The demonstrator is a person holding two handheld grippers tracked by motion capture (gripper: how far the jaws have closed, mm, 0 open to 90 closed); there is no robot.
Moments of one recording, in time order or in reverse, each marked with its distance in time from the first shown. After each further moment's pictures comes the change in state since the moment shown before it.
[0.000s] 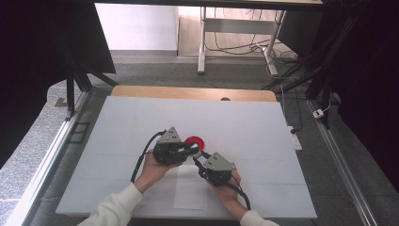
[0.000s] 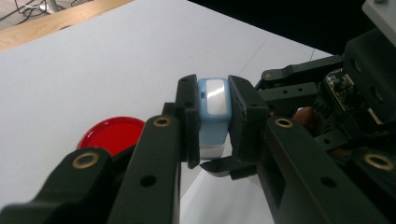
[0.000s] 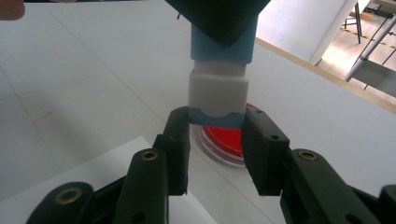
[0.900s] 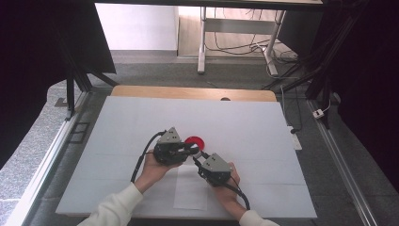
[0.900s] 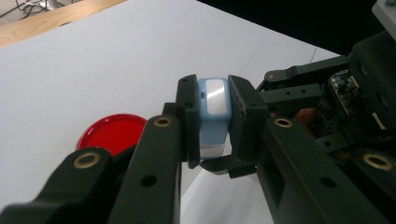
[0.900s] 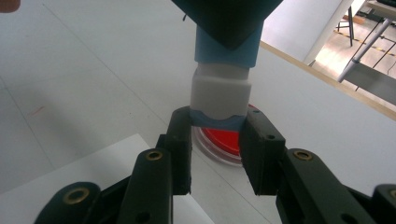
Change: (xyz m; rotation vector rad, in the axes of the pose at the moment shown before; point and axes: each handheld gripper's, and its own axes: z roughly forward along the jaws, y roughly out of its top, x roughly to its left) left arm 0.001 -0.001 0.001 0.007 0.004 -0.004; right arm 0.003 0.000 0.002 0.011 -0.026 -0.035
